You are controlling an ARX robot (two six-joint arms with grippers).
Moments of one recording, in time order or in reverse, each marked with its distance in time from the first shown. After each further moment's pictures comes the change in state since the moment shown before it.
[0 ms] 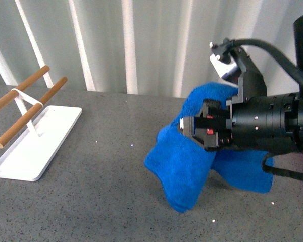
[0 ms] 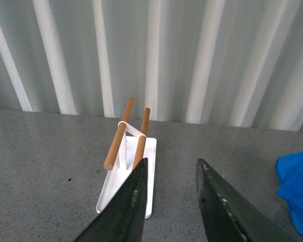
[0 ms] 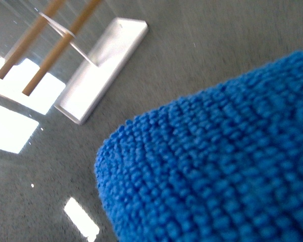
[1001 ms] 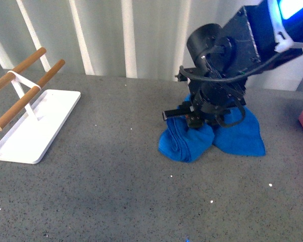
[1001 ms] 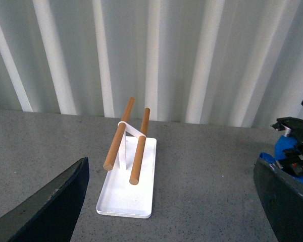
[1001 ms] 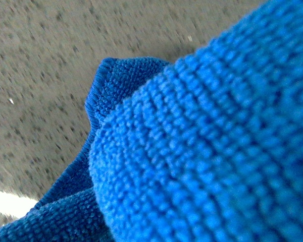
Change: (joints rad) left arm 0.000 -0.001 0.000 0.000 0.000 0.002; right arm 0.023 0.656 0.905 -0.735 0.492 -0.131
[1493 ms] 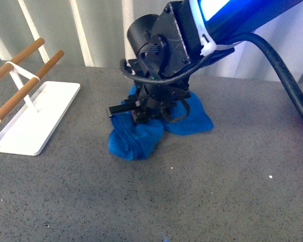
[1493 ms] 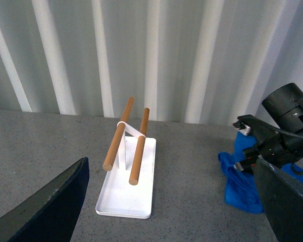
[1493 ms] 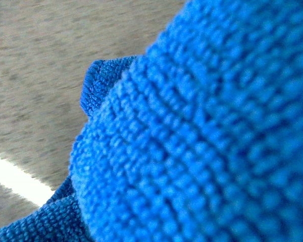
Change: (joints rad) left arm 0.000 0.000 0.000 0.000 0.000 0.000; right arm 0.194 0.036 0.057 0.035 -0.133 0.036
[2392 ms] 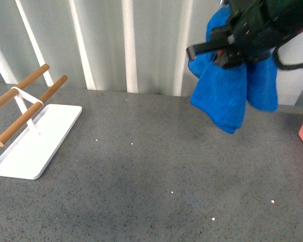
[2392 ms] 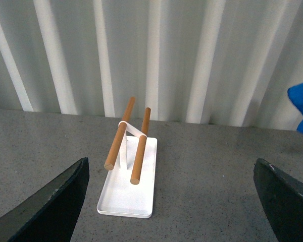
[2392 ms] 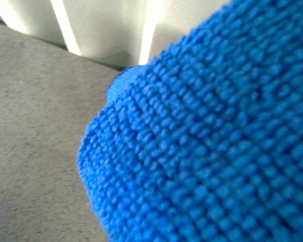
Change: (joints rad) left arm 0.000 0.000 0.000 0.000 0.000 0.000; right arm -0.280 -0.699 -0.384 0.085 0.226 -0.273
